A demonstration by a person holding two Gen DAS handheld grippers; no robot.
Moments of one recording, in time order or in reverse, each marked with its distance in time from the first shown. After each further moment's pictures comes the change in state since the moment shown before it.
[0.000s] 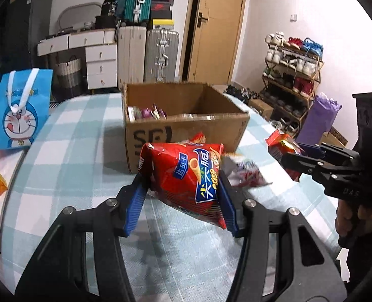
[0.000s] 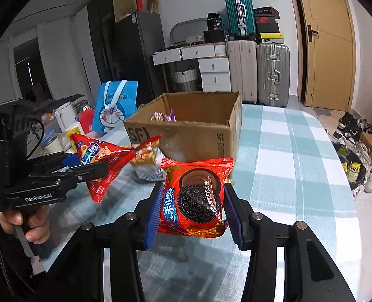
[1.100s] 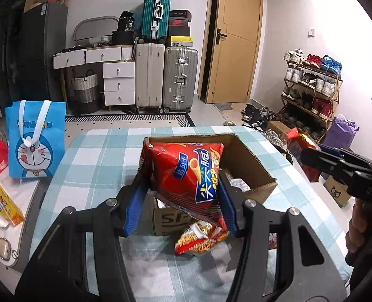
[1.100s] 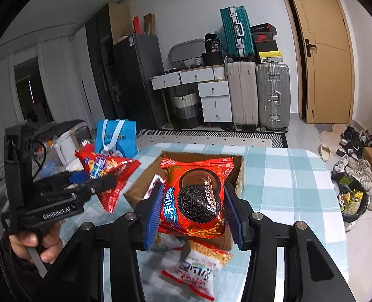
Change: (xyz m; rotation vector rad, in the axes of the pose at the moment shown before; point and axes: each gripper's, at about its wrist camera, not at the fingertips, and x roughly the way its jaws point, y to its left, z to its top) left arm 0.015 0.020 0.129 -0.029 -0.064 0.106; right arm 0.002 -0.004 0.108 0.039 -0.116 0.019
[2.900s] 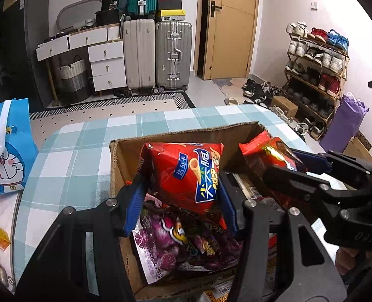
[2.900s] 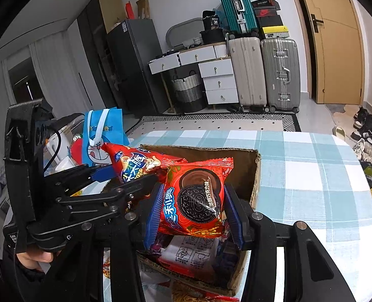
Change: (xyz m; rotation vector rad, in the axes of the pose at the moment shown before) left arm 0.193 -0.012 0.025 0.068 0.151 -0.003; right arm 0.130 -0.035 0.013 0.049 0.115 0.053
